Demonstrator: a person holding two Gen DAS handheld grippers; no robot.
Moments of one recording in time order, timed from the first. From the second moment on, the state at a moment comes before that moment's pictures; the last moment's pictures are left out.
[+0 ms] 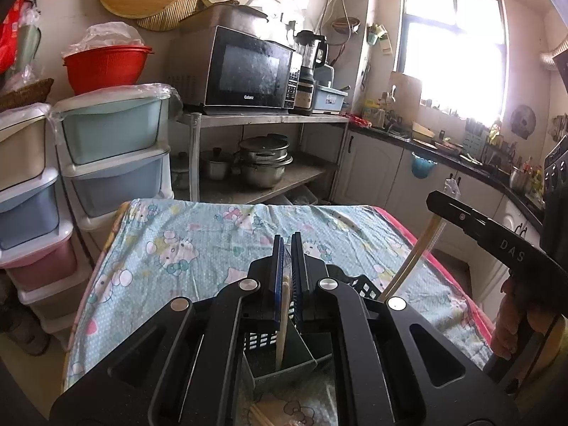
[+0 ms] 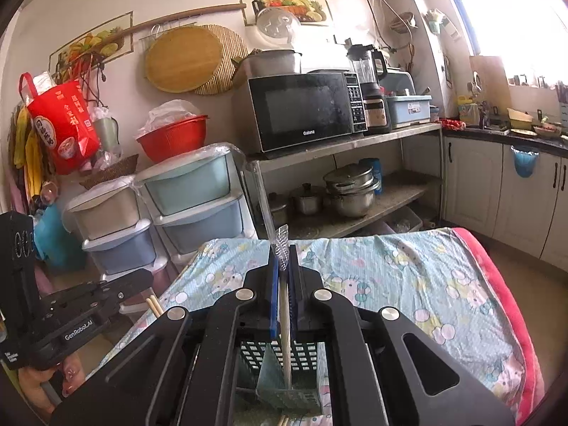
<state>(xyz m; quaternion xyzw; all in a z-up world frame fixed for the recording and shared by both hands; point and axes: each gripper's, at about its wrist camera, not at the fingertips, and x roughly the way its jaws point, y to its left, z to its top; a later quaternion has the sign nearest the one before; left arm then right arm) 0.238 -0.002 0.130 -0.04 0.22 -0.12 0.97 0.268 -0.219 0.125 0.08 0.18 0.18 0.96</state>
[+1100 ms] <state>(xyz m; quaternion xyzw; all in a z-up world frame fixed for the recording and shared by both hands) 0.206 0.011 0.116 -0.06 0.21 -0.09 0.97 0.214 -0.237 0.103 0.05 0.18 0.15 0.97</state>
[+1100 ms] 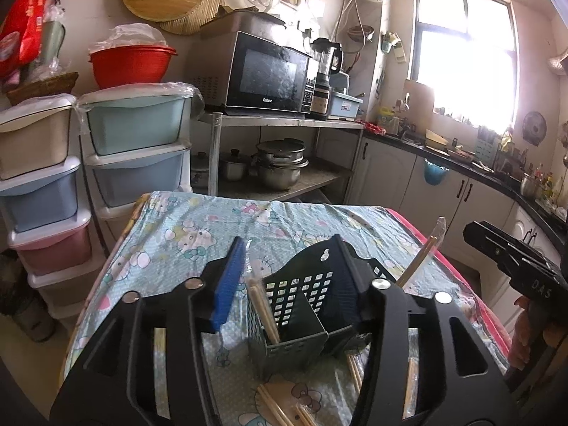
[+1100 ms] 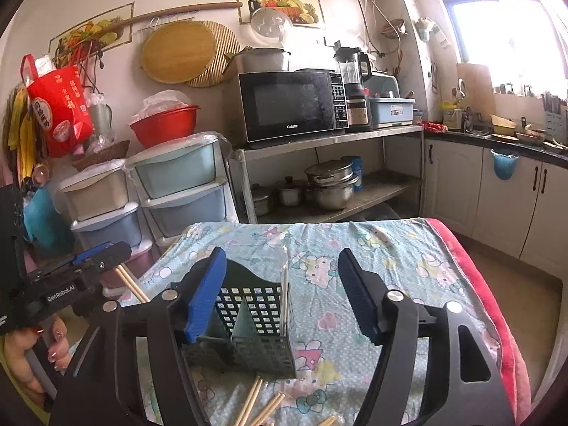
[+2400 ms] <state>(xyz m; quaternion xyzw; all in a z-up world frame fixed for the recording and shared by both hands) 0.129 0.031 0.110 -0.09 0.17 -0.07 0.98 0.133 -0.226 0.096 0.02 0.16 0.17 0.97</state>
